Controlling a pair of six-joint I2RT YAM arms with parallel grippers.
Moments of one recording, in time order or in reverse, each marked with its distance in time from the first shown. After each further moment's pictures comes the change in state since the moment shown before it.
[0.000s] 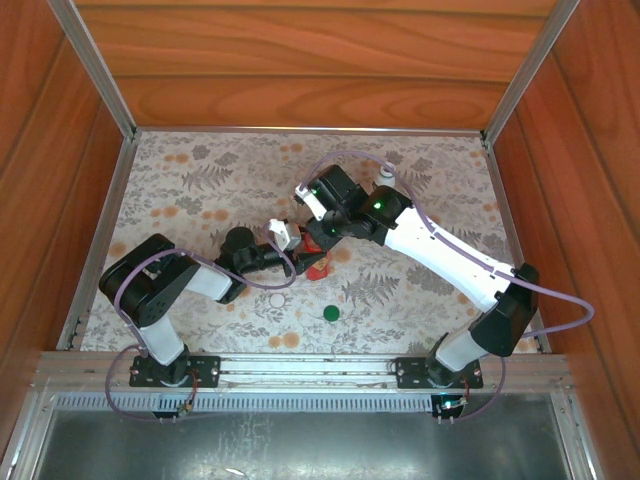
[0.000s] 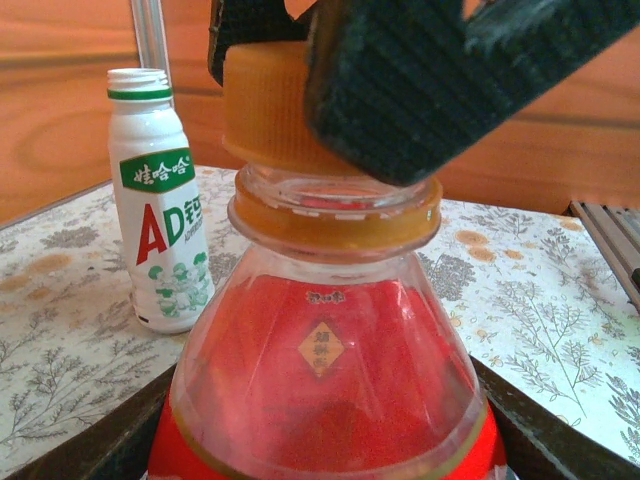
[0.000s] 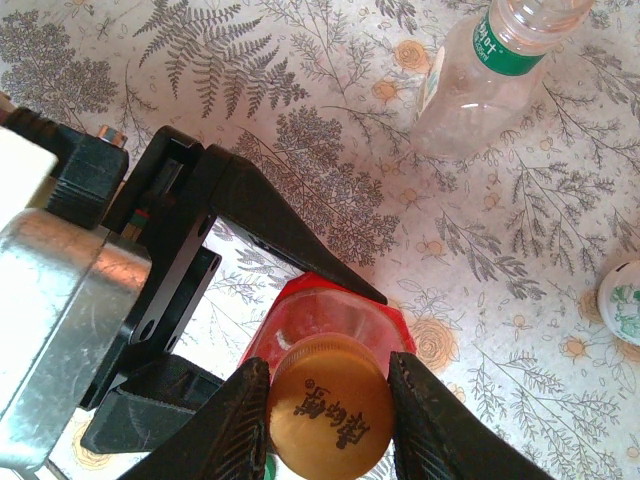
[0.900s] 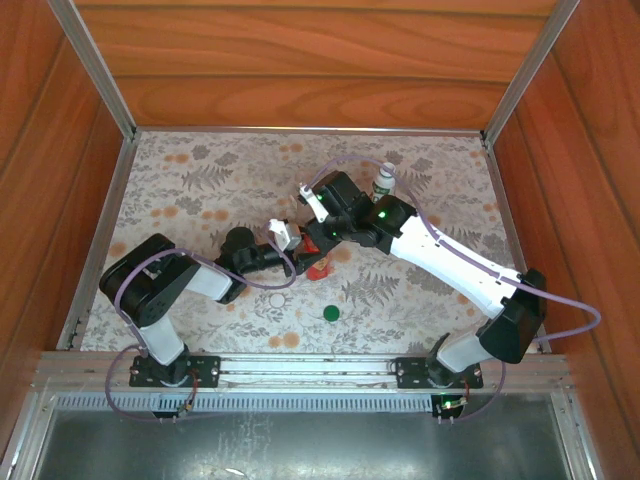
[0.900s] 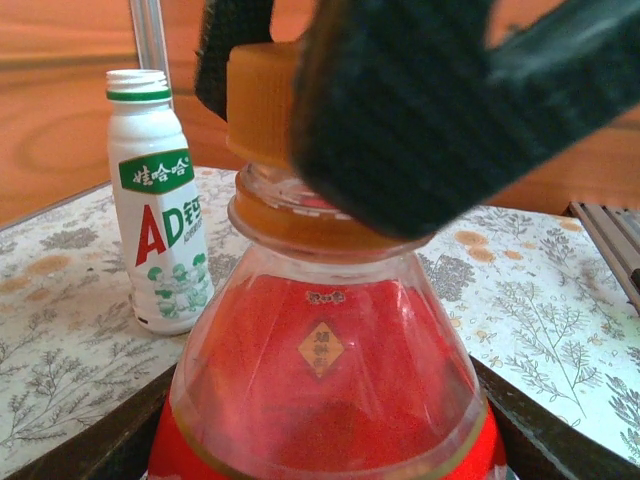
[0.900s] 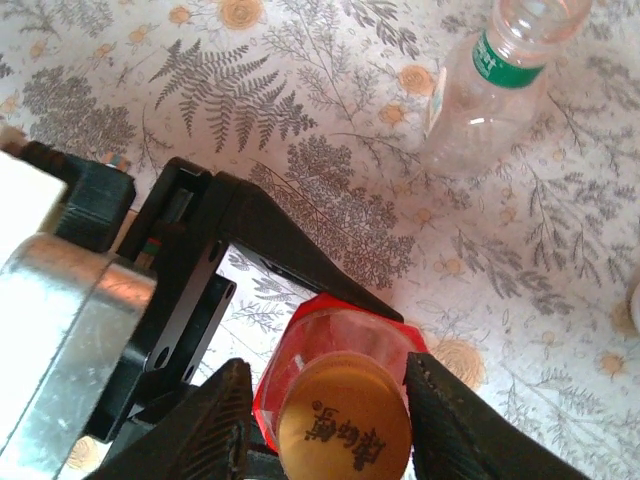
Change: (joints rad) left arm 0.000 0.002 0.000 0.003 0.001 0.000; right arm 0.000 -0.059 -0.109 0.134 -0.009 0.062
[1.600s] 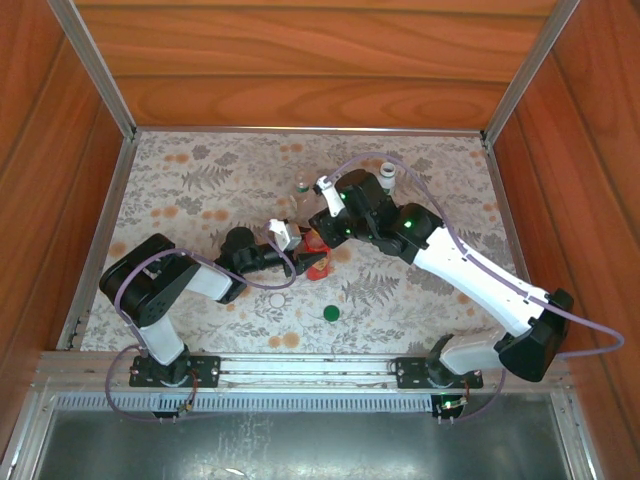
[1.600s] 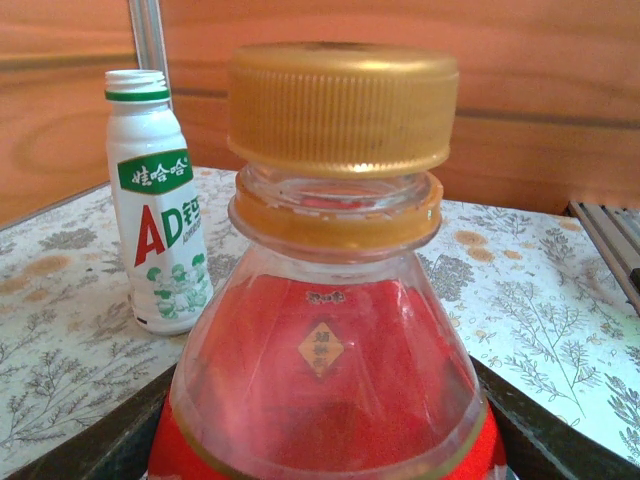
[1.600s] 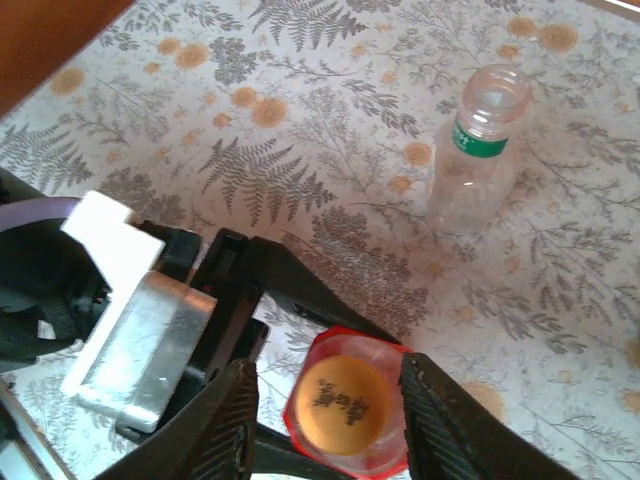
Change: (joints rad) left arm 0.000 0.000 0.000 0.000 0.002 0.000; right arm -0.043 -0.141 -0.088 0.126 -0.044 0.066
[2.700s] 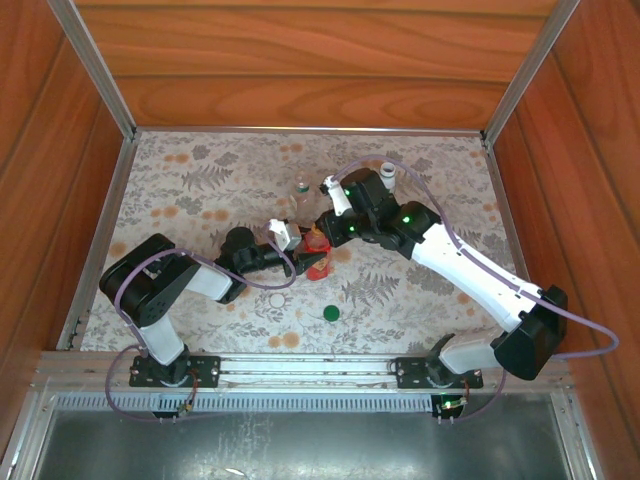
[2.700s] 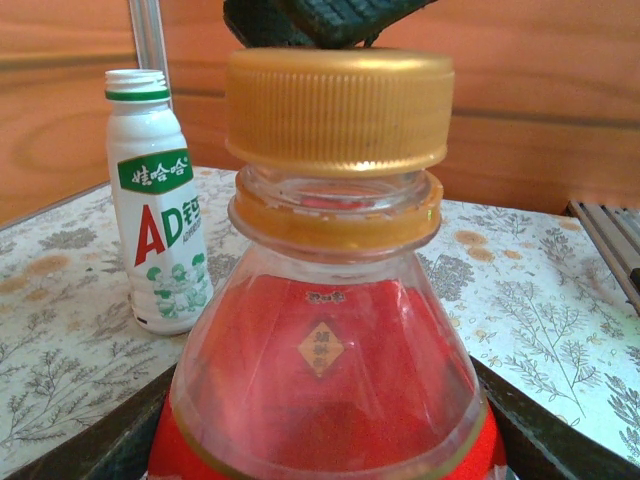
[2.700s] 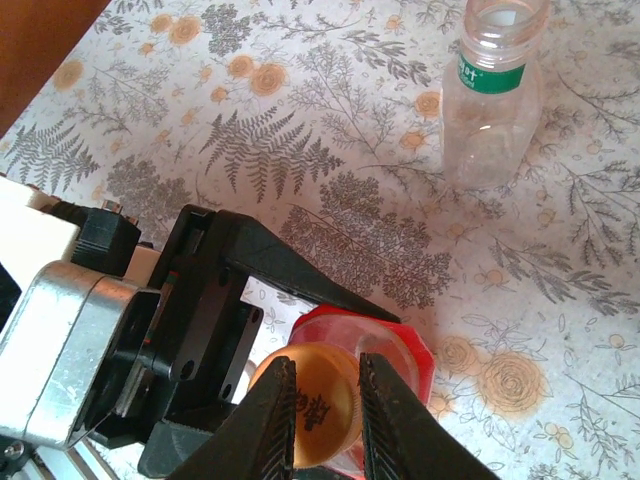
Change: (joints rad) left arm 0.000 0.000 0.000 0.000 0.000 0.000; right arm -0.069 0.018 -0.059 0.022 -0.138 0.061
